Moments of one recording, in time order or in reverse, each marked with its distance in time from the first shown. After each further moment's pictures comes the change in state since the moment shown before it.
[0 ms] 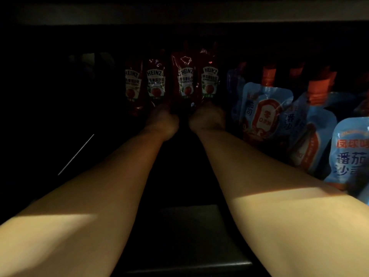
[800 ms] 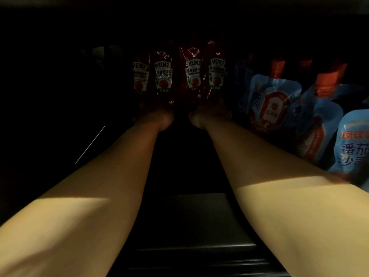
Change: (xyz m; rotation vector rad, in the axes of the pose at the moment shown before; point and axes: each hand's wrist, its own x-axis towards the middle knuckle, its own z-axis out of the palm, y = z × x) left_hand 0.028 -0.033 -0.004 0.255 -0.091 -0.201; right_hand -0.011 -0.002 -0.005 -0.121 -0.191 0.026
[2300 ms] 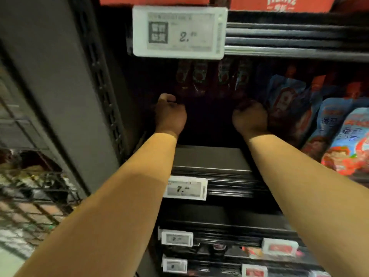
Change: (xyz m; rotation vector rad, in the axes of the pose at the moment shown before) left_hand -0.144 -0.054 -0.045 -0.942 0.332 -0.066; right_hand -0.135 0.015 -0.017 0.149 0.436 -0.063
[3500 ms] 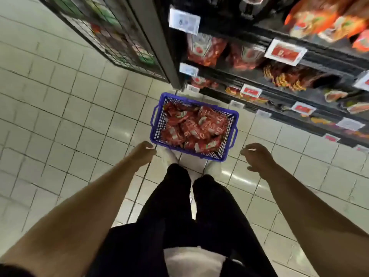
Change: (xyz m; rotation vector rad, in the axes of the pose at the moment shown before) left_hand -0.584 -0.422 -0.208 0.702 -0.324 -1.310; right_hand -0.527 0.413 0.073 0.023 -1.211 0.912
